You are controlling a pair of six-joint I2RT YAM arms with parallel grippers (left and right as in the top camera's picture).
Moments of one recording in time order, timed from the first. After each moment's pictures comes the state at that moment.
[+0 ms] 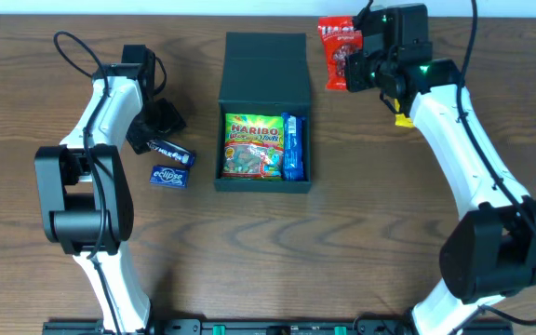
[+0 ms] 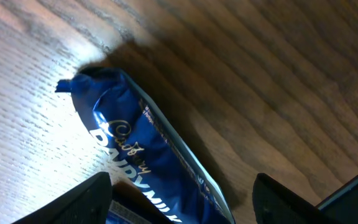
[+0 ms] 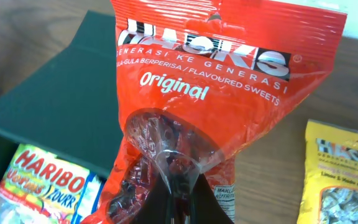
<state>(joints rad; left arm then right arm) 0.00 2.09 1.58 -1.00 0.05 -0.60 0.19 1.84 1.60 -0.58 -0.15 -0.01</state>
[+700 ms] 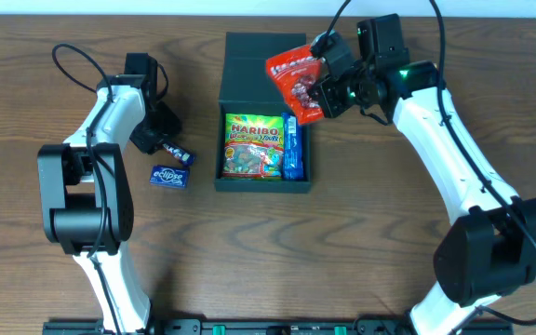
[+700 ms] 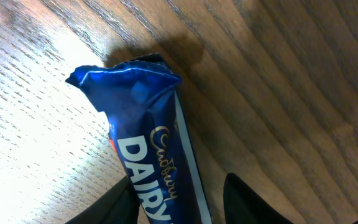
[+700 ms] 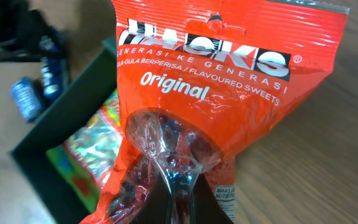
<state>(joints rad) 0.00 2.09 1.49 -0.85 0.04 -0.73 0.26 1.84 1.60 -0.73 -0.45 -0.23</state>
